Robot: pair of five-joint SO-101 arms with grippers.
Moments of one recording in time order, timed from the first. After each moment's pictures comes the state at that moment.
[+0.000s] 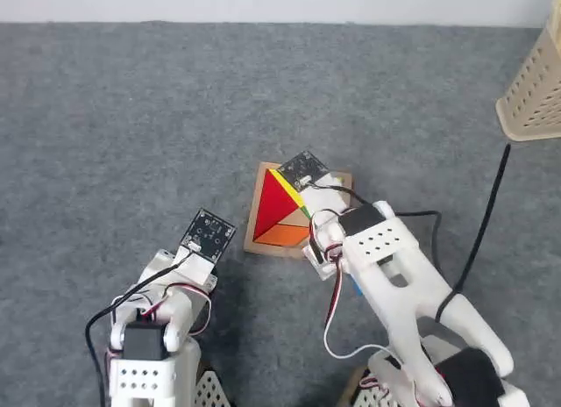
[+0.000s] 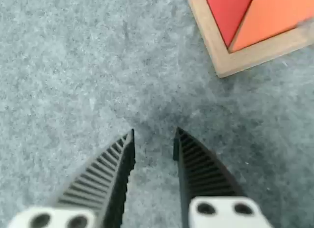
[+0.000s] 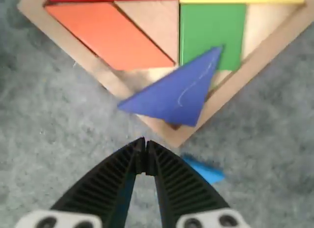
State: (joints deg) left arm -4.2 -103.4 97.3 73.6 -23.1; right arm -30.0 -21.5 47.9 61.5 9.8
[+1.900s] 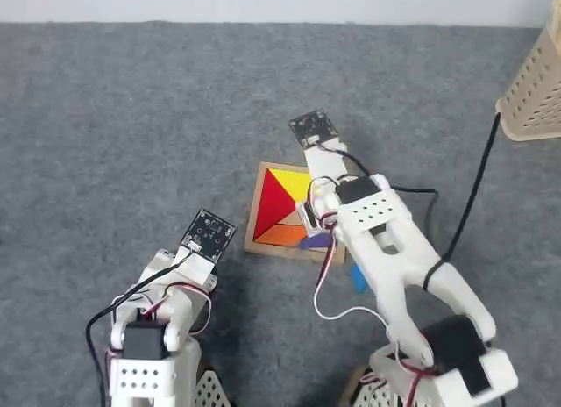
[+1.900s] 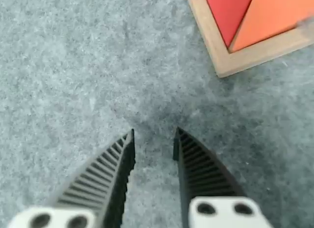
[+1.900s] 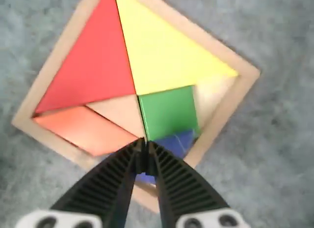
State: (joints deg) left arm -4.2 -103.4 97.3 73.6 -23.1; right arm -27.2 -8.8 36.0 51.1 1.4
